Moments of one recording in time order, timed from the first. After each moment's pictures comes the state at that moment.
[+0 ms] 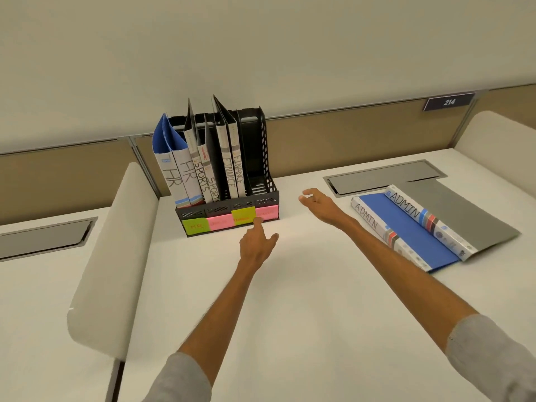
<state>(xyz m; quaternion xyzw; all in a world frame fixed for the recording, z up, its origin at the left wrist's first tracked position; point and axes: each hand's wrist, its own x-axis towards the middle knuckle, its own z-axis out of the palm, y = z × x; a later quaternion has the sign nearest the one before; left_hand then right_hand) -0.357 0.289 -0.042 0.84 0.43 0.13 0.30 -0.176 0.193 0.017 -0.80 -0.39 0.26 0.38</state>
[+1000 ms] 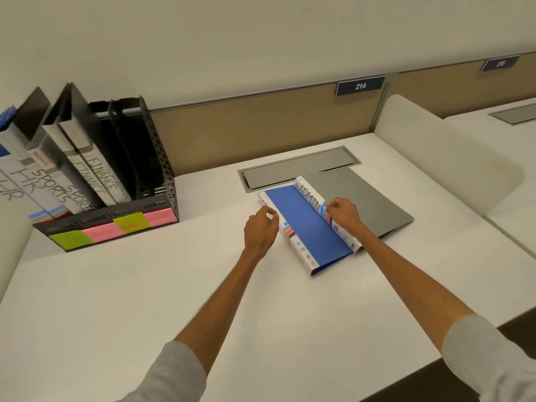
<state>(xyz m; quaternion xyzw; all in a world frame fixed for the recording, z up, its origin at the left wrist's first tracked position) -0.107 0.103 -0.046 0.83 0.36 0.18 0.40 0.070 -0.039 -0.033 -0.90 -0.19 0.16 0.36</state>
